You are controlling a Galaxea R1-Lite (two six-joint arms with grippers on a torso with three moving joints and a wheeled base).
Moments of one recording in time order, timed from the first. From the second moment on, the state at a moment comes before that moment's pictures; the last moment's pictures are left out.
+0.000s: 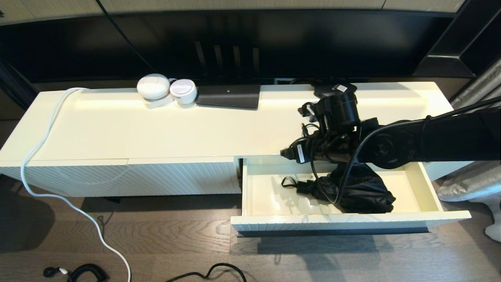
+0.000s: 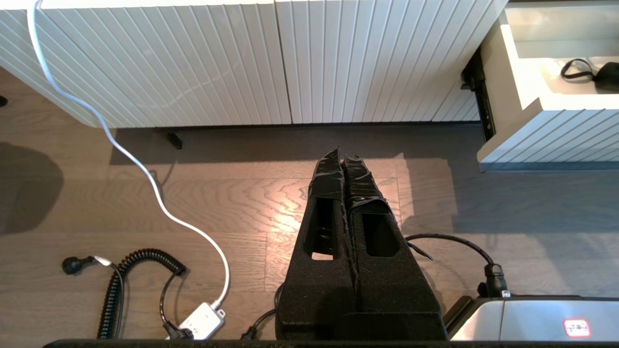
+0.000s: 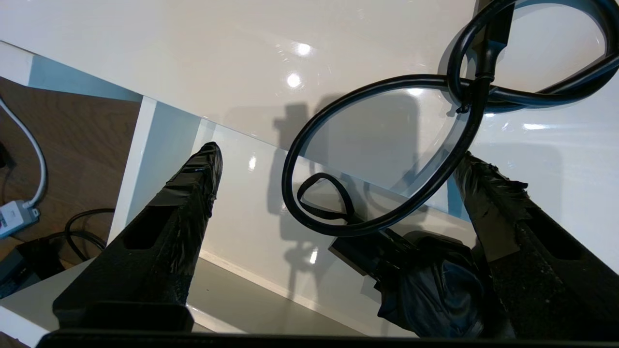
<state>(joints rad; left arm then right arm) 0.00 0.00 0.00 0.00 0.00 0.00 0.51 2.05 -1.53 -0.03 -0.12 0.07</state>
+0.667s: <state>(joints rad) 0.00 0.00 0.00 0.00 0.00 0.00 0.51 2.06 -1.53 -0.03 -0.13 0.07</state>
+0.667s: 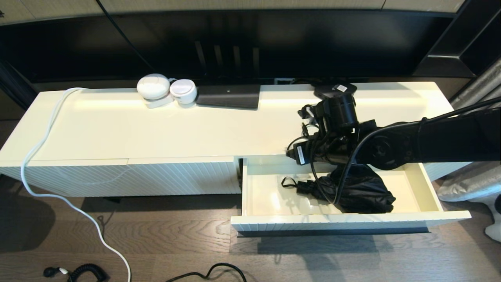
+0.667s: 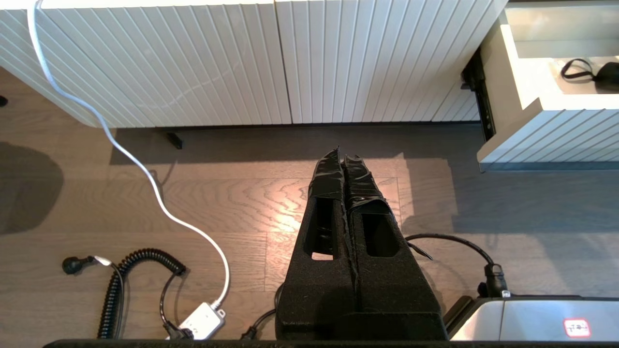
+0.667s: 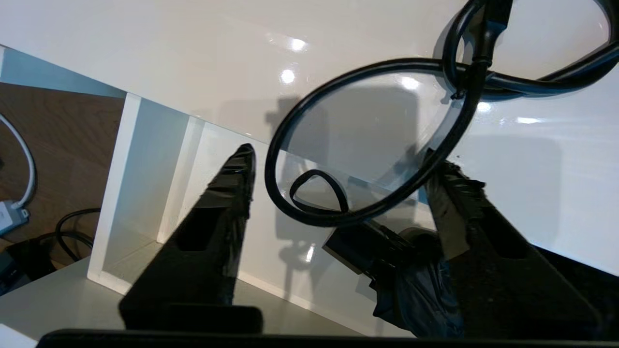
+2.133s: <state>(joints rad) 0.00 0.00 0.00 0.00 0.00 0.00 0.47 1.72 -1.27 0.14 -0.29 -0.03</state>
